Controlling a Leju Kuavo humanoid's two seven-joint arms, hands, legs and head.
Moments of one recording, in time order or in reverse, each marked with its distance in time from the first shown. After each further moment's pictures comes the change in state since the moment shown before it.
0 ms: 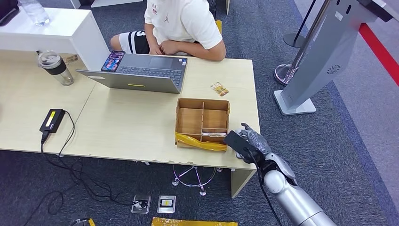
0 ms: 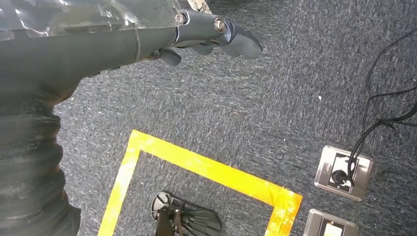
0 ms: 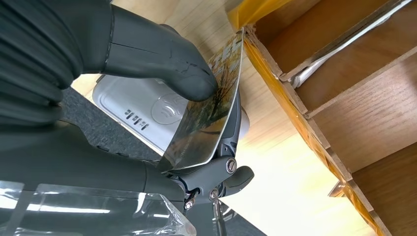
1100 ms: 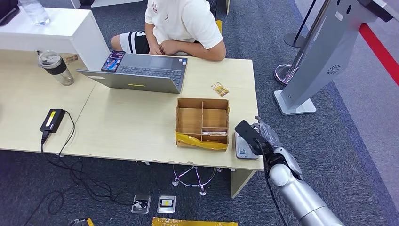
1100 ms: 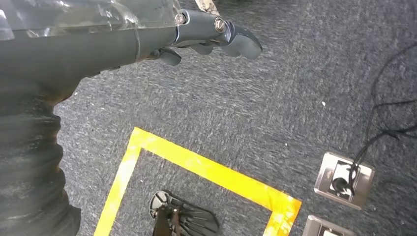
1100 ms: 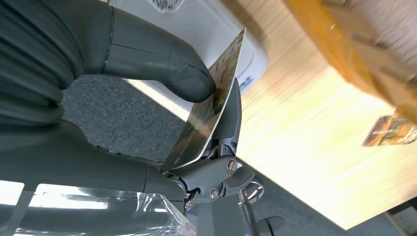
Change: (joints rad) left arm 0.000 -0.002 0.025 0.000 0.011 0.010 0.000; right arm -0.032 -0.012 -0.063 0.051 -0.007 -0.072 0.024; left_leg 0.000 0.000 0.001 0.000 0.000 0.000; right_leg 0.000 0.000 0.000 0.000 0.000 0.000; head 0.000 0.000
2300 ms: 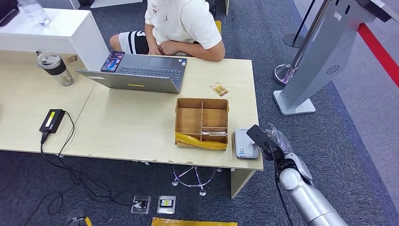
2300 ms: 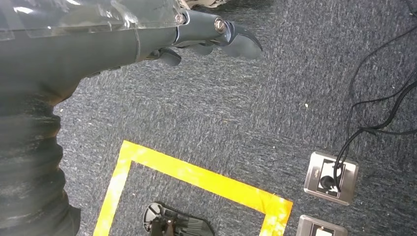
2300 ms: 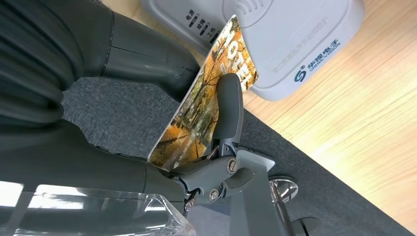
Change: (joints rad) left arm -0.003 0.032 0.019 -0.007 -0.084 -0.027 -0.002; right arm 0.040 -0.042 -0.057 0.036 0.014 0.021 0.028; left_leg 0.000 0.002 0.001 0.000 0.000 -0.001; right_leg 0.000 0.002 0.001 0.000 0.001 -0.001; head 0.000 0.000
